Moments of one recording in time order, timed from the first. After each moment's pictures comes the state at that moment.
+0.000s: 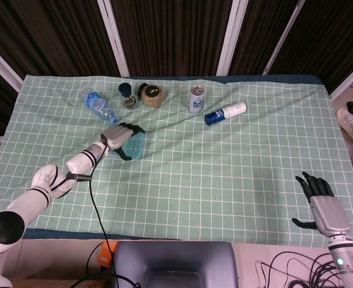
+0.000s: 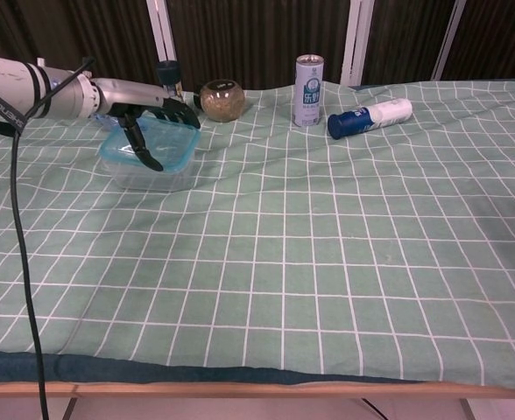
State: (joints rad) left arm -1.20 -1.57 0.08 -0.70 1.59 0.51 -0.81; right arm 0.14 -1.08 0.02 -1.70 -1.40 1.29 -0.13
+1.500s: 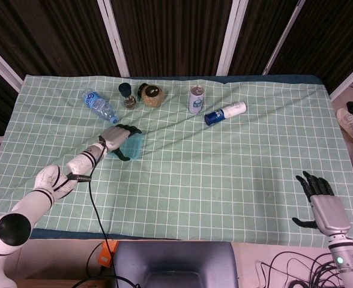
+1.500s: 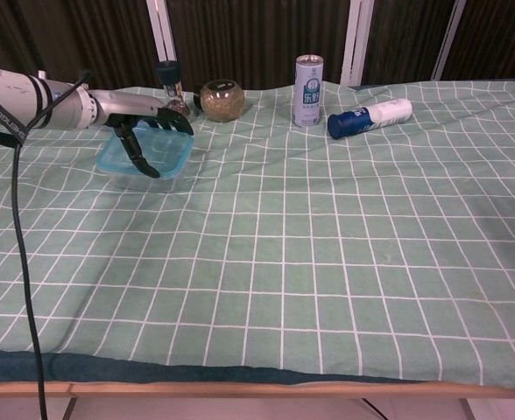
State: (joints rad) left arm -1.18 -1.62 0.12 -0.62 1.59 0.44 -0.87; right arm 0.14 -1.08 0.02 -1.70 -1.38 1.27 -0.13
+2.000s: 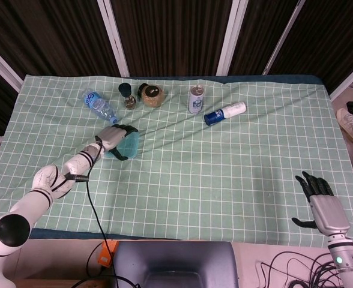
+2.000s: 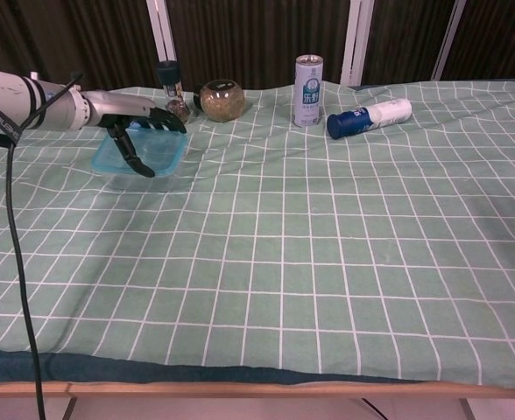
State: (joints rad) left arm -1.18 -1.62 0.13 -0.62 1.59 0.42 -0.92; right arm 0.15 -1.08 0.02 -1.70 -1.38 1.27 -0.14
